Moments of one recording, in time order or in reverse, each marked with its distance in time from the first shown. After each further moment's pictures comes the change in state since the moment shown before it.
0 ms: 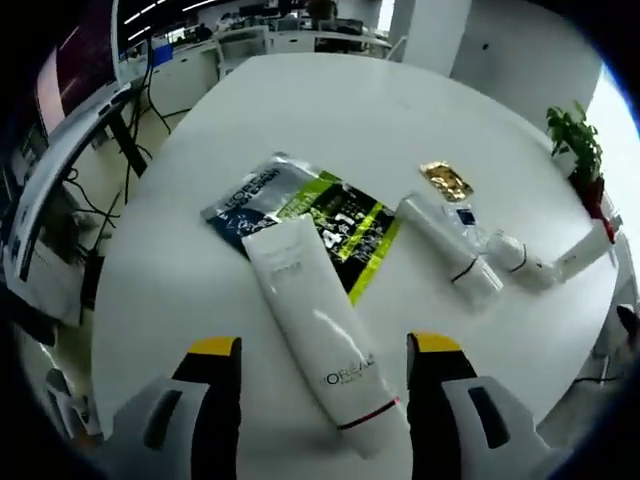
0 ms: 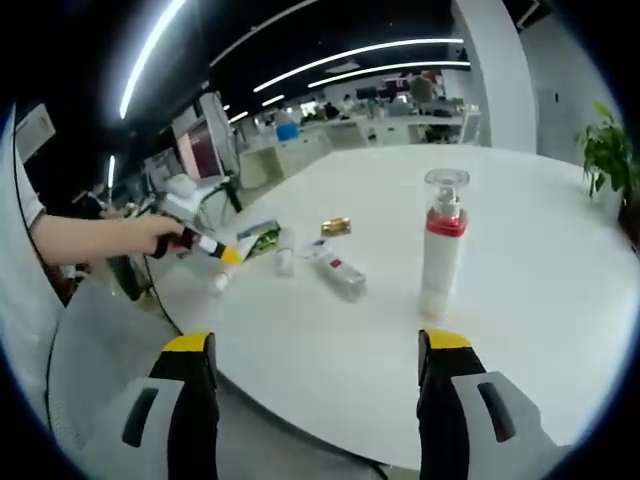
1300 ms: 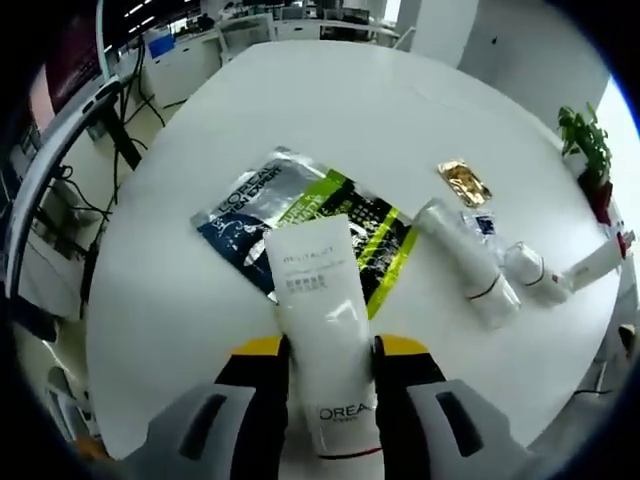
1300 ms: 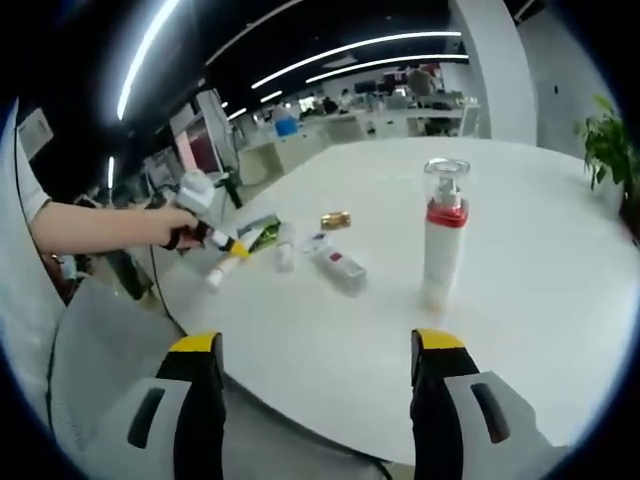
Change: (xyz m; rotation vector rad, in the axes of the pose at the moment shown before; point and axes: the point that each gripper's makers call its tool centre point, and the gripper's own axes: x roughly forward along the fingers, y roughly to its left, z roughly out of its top) left arm 0.012 -0.001 0.007 -0.019 0.021 -0.018; right arm 0.003 0.002 -0.004 0.005 0.028 0.012
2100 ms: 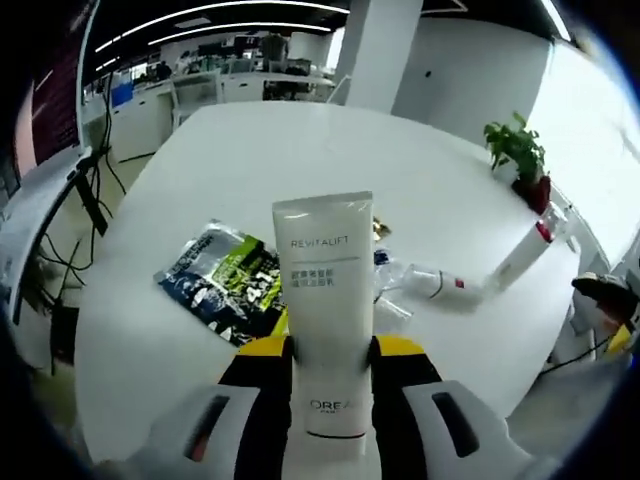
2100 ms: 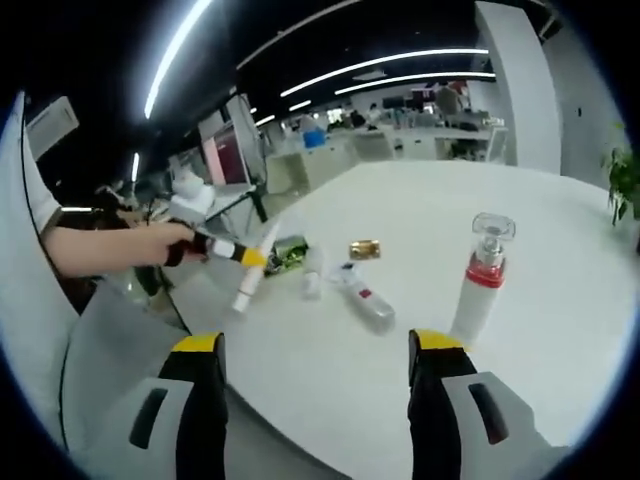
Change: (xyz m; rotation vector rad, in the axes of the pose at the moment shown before) left arm -0.062 -0.067 0.028 0.153 -0.280 -0.231; right arm 0.020 0.037 0.047 -0.079 -0.075 0.127
